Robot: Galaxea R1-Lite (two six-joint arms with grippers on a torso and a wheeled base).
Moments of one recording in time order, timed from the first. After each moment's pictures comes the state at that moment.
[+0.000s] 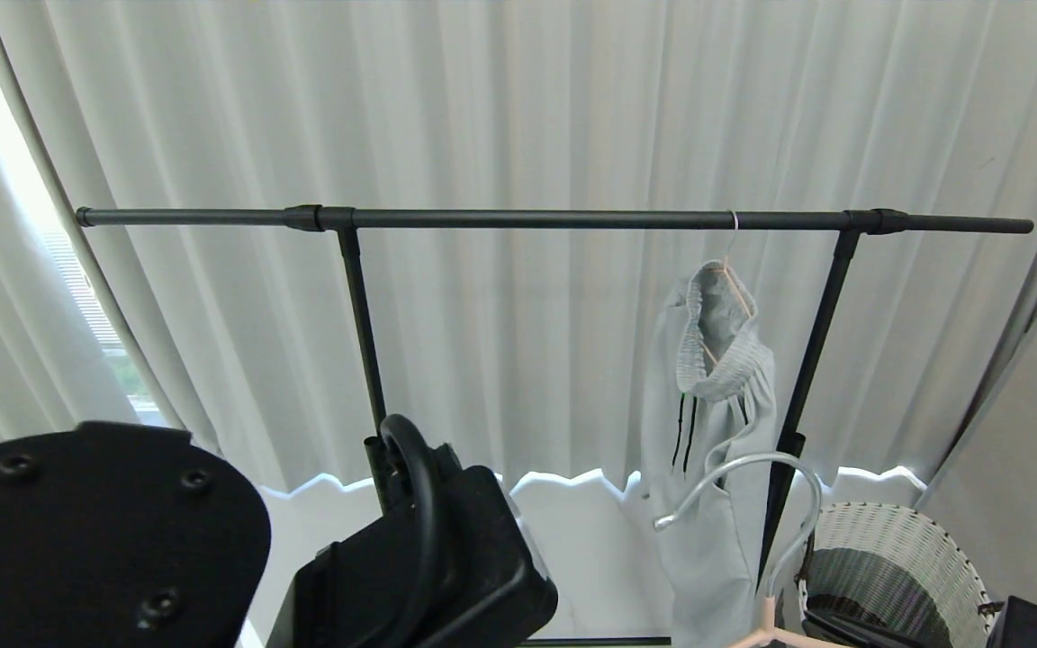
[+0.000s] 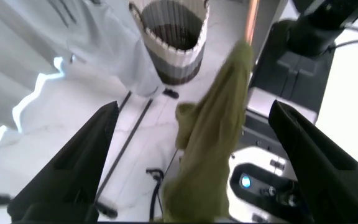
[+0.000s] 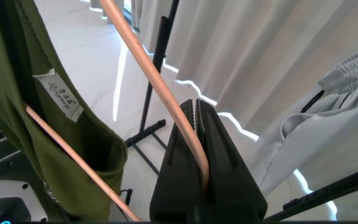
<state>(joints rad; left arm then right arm) -1.12 1.36 -0.78 -0.04 -0.06 0.01 1.22 1.16 -0.13 -0.84 -0.34 -0.08</state>
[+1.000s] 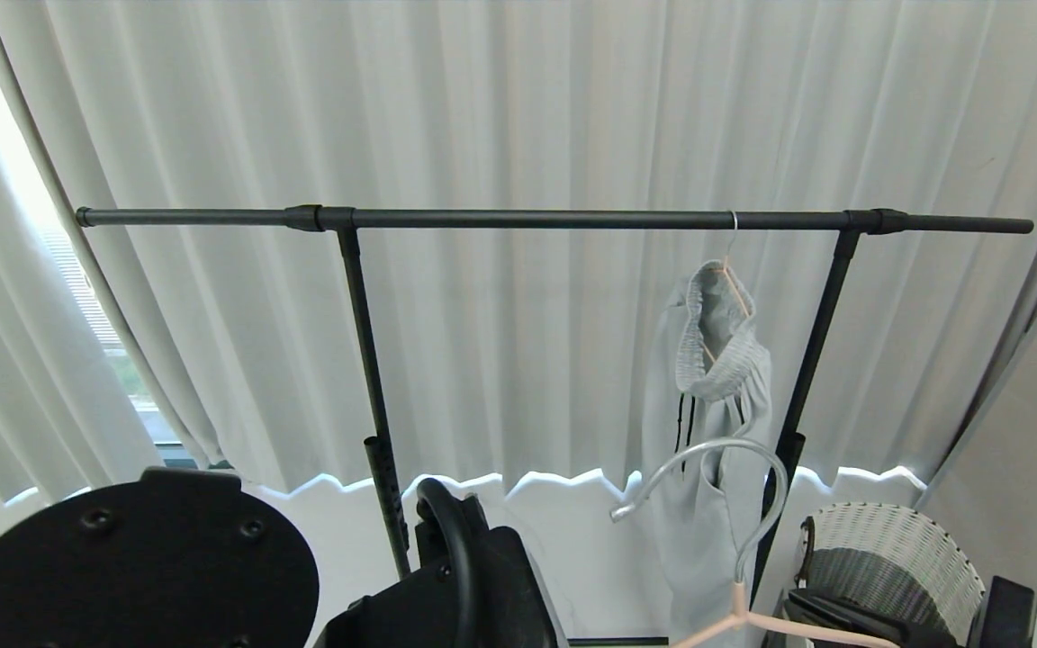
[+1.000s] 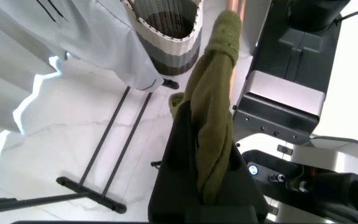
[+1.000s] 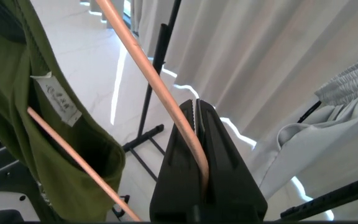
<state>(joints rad) -1.13 1.38 -0.74 -0.04 -0.09 0.07 1.22 1.19 -0.19 -0.84 -0.34 -0.10</state>
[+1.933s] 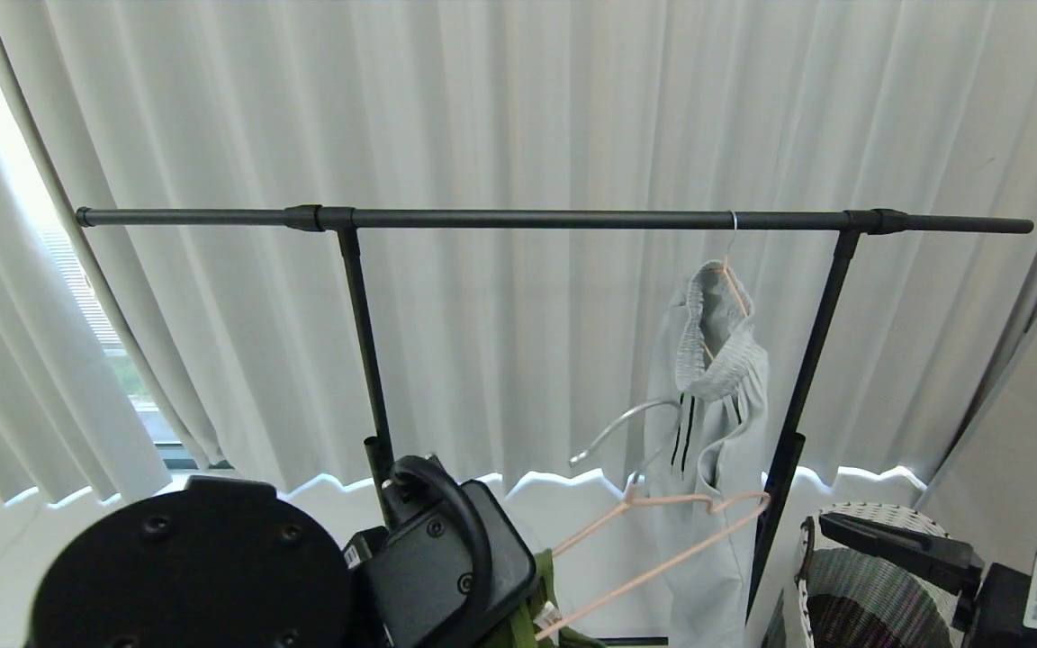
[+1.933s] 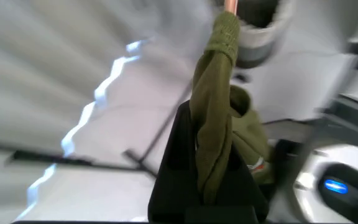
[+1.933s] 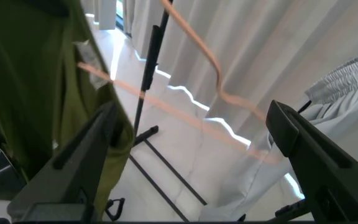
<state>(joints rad) -1.10 1.40 -0.73 -0.04 0.33 0.15 1.19 1.20 -0.20 -0.84 -0.34 -0.11</state>
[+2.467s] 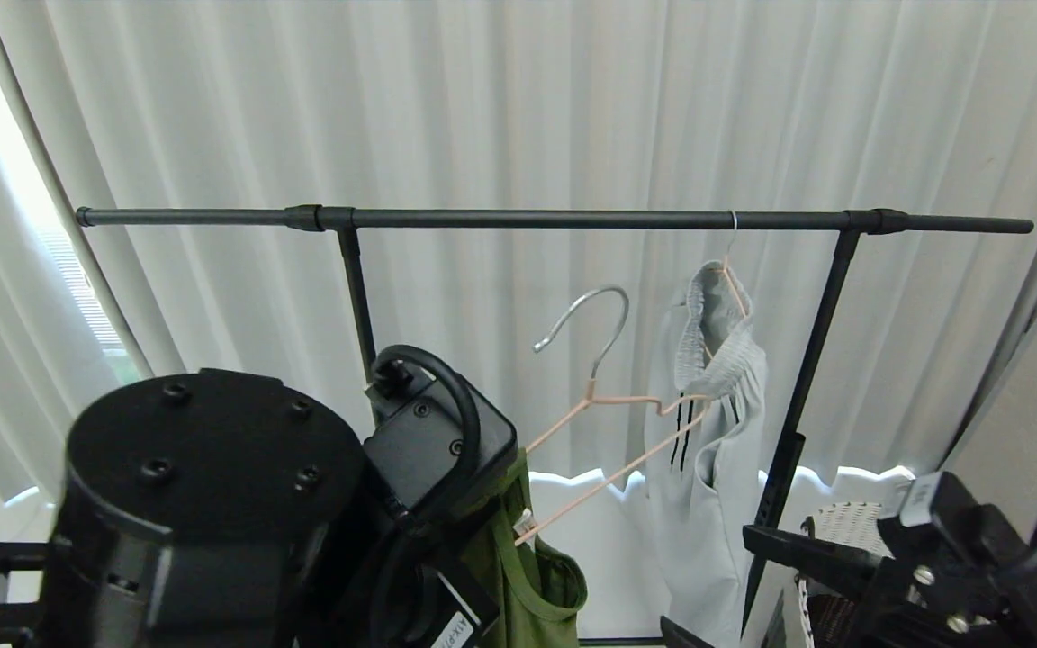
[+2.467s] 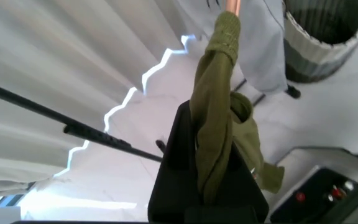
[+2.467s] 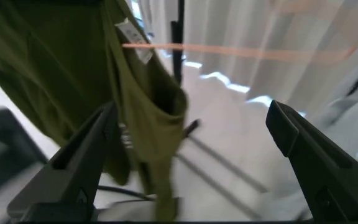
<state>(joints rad) -1.03 1.42 -0.82 -0.04 0.42 0.15 1.19 1.40 -0.32 -0.83 -0.33 0.29</state>
